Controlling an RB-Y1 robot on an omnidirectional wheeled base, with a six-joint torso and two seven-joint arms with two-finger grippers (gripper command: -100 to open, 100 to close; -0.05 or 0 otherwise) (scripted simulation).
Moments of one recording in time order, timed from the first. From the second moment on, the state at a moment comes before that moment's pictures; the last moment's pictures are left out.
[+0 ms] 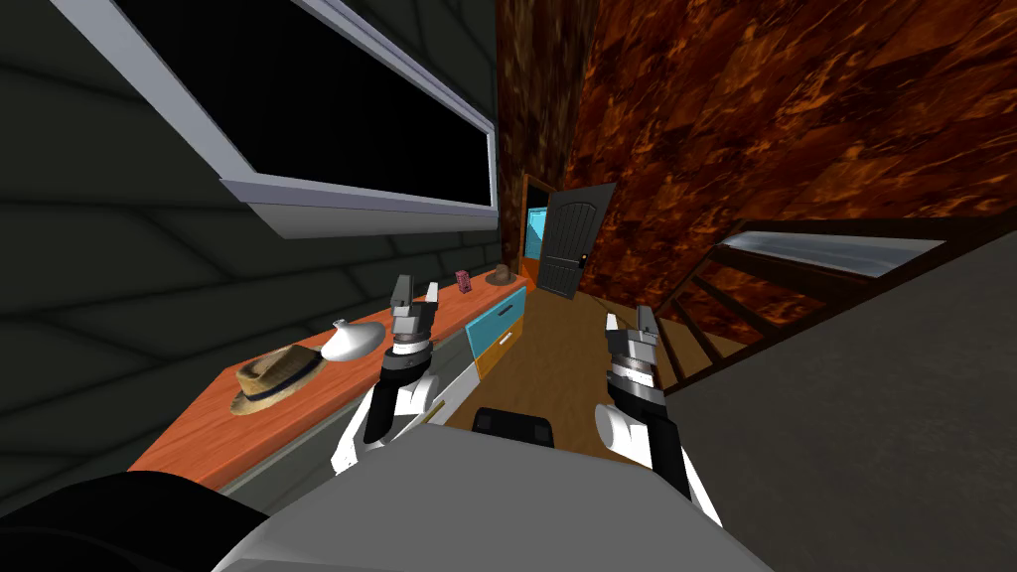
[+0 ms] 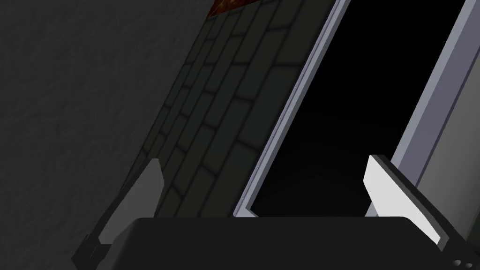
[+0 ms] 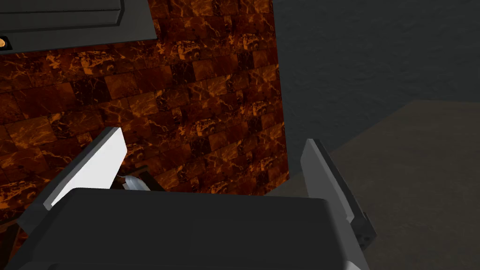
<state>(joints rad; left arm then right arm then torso) 0.46 0.04 0.04 -2.35 -0.08 -0.59 -0.07 0.47 0.04 -0.02 -2.20 -0.05 -0.47 0.06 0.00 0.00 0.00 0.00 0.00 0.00</state>
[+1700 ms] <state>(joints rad) 0.44 0.14 0.10 -2.24 -0.02 -0.53 -0.04 0.47 0.04 -0.02 -2.20 -0.05 -0.47 0.06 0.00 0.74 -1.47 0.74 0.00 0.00</state>
